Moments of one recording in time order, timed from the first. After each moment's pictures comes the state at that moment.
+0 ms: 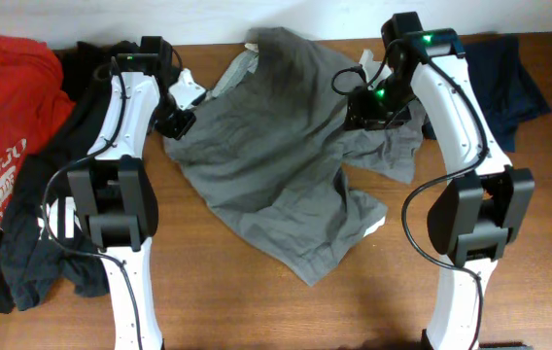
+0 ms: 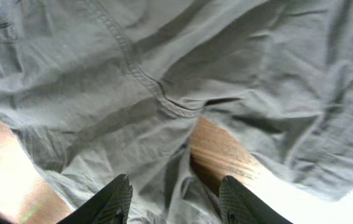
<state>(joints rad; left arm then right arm) -0.03 2.44 2.20 -1.21 0.00 0.52 0.11 2.19 2.14 -1.41 -0.32 0.00</state>
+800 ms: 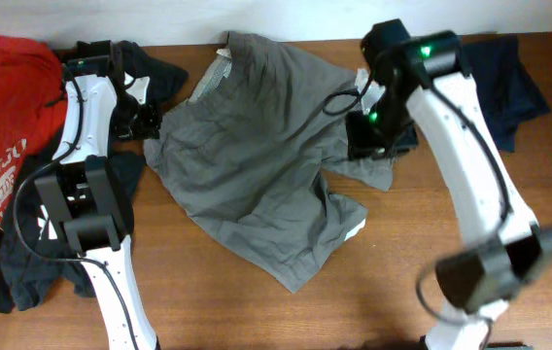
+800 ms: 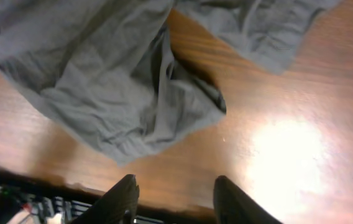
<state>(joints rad) 0.12 2.44 2.20 -1.23 0.21 0.05 0.29 1.91 2.10 -1.69 -0.14 0.20</state>
